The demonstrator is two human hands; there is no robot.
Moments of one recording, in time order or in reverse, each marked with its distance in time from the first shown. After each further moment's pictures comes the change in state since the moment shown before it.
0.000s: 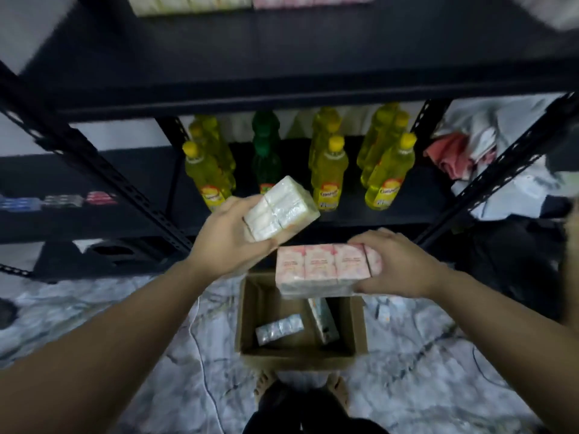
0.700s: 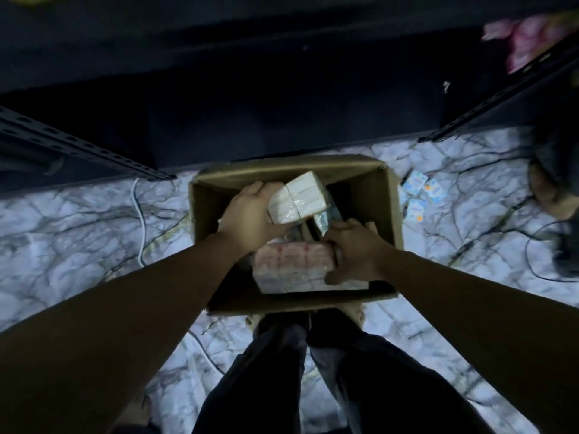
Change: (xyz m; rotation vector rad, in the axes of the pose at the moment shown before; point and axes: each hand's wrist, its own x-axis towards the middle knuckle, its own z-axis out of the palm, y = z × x) left_hand -0.062 -0.295 0.391 0.051 -0.461 -0.195; right_hand 0.117 0.161 0.418 -0.007 -0.495 0.242
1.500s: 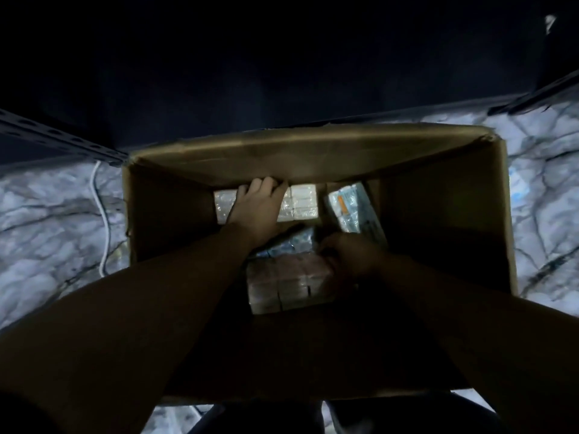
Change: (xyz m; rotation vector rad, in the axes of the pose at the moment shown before) left_hand 0.095 -0.132 0.150 0.515 -0.132 0.014; right_hand 0.189 0.069 0.131 0.211 -0.108 -0.023
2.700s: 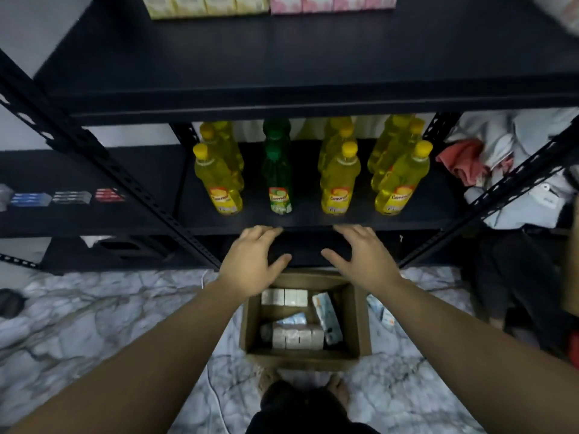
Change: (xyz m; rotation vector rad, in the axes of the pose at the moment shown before) left_hand -0.320 0.109 -0.570 -0.312 0.411 -0.110; right_hand -0.469 -0.294 -0.310 -0.088 0.863 -0.156
